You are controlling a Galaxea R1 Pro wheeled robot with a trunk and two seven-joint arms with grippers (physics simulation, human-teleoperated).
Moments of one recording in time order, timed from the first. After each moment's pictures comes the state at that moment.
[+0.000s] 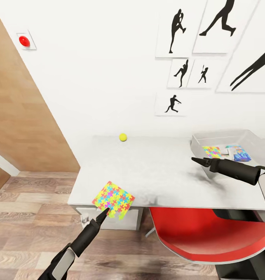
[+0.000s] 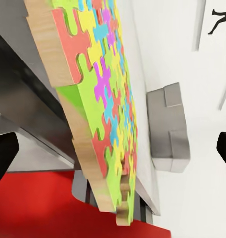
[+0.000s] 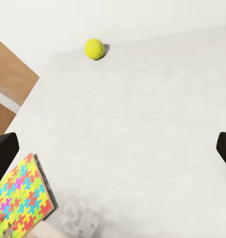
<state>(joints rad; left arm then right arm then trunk) -0.40 0.01 0.06 -0.59 0.86 0.19 -0.97 -0.60 -0.43 -0.19 -1.62 -0.54 0.98 0.57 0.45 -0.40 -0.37</state>
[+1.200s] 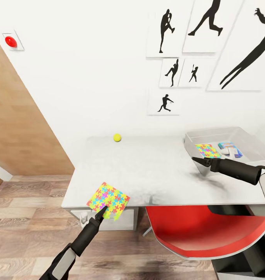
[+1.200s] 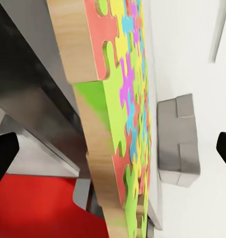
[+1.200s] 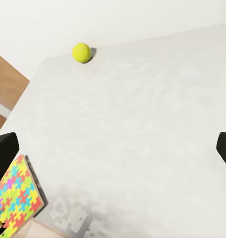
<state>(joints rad) -0.40 0.00 0.06 -0.59 0.96 0.19 -0.88 -0.60 -0.43 -0.19 -1.62 -0.54 0.98 0.57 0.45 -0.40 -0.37</state>
